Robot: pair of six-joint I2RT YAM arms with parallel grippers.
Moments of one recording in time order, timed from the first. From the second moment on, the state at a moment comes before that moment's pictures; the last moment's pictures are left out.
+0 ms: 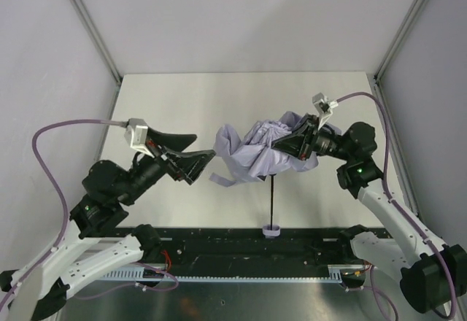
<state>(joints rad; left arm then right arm) -0.85 0.58 0.93 -0.15 0.02 -0.45 0.39 0.95 0.73 0.40 -0.89 0.60</state>
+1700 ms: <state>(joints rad) -0.98 0.91 0.87 0.30 0.41 -0.51 0.40 1.00 0.73 0.69 -1.20 0.80</state>
